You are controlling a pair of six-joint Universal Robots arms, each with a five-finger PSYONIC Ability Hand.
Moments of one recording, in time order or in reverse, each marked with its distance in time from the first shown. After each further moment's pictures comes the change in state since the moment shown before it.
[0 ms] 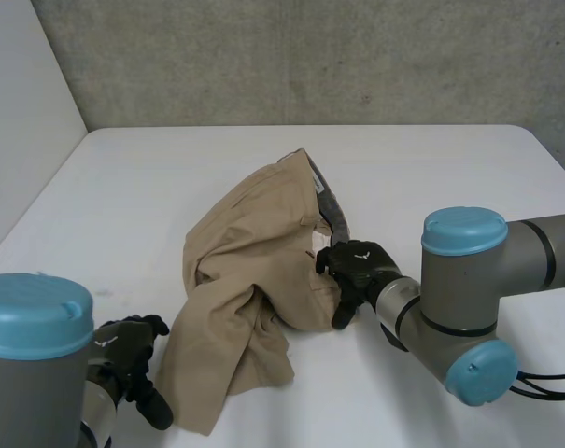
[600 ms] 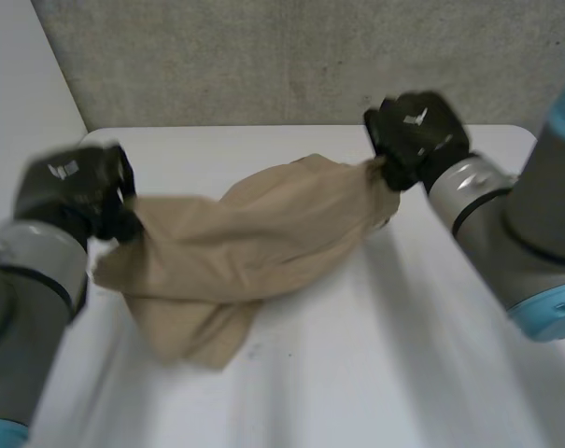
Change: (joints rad) left arm 0.060 0.155 0.340 0.123 -0.022 0.301; right arm -0.061 -0.380 -0.094 0.024 0.078 -0.314; left_hand 0.865 0.915 0.911 0.913 0.871; right_hand 0.452 0.591 0.592 0.608 0.603
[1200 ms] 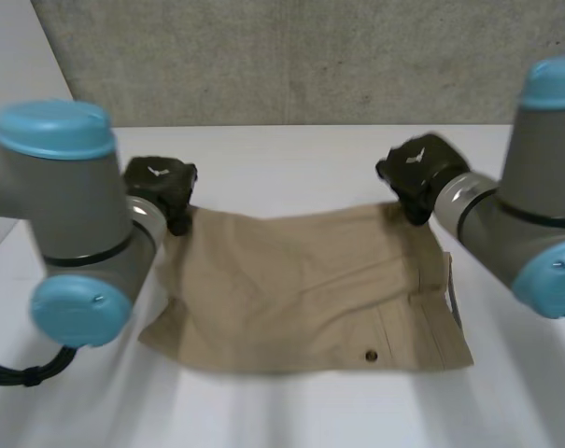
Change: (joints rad) left arm 0.045 -0.487 0.312 -0.008 0.168 0.232; right arm -0.038 0.190 -0.175 0.297 0.011 -0.229; left_hand 0.000 0.001 0.005 0.004 0.000; right_hand 0.004 0.000 0.000 0.000 -0.001
